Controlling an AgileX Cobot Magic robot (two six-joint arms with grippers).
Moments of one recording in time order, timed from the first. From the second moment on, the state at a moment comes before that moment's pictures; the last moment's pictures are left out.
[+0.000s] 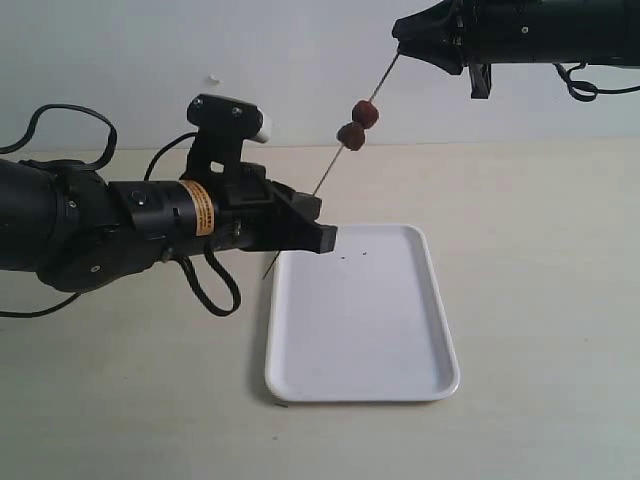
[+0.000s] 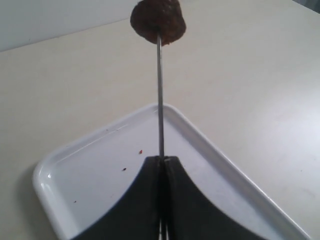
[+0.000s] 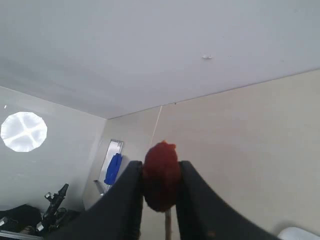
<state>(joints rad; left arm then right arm) -0.65 1.81 -0.92 0.45 -0.36 -0.56 -0.15 2.18 -1.73 1.56 1.04 -0.70</state>
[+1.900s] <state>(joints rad) -0.65 1.81 -0.92 0.45 -0.37 -0.61 -0.15 2.18 -1.73 1.54 1.02 -0.73</state>
